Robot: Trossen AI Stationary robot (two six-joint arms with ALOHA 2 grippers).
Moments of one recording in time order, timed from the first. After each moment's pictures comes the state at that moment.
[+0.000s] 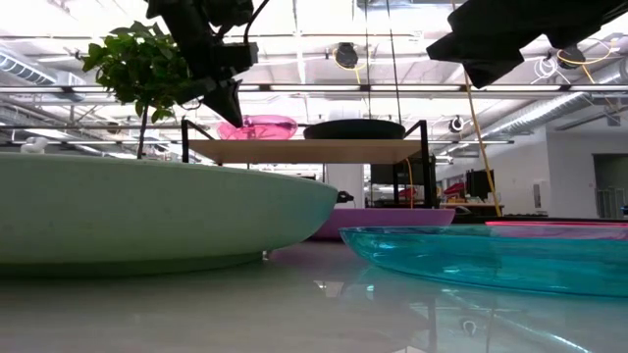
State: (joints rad) left arm 0.36 1.40 1.15 -0.69 -0.29 0.76; right arm 0.61 1.48 0.66 0.37 0.44 0.28
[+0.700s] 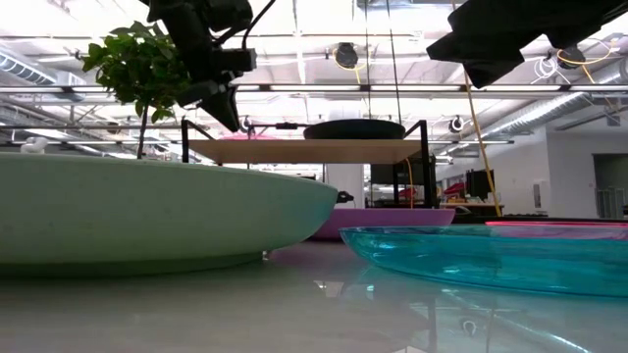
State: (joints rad) left arm 0.39 1.40 1.15 -0.70 -0.29 0.67; right arm 0.61 1.48 0.66 0.37 0.44 0.29
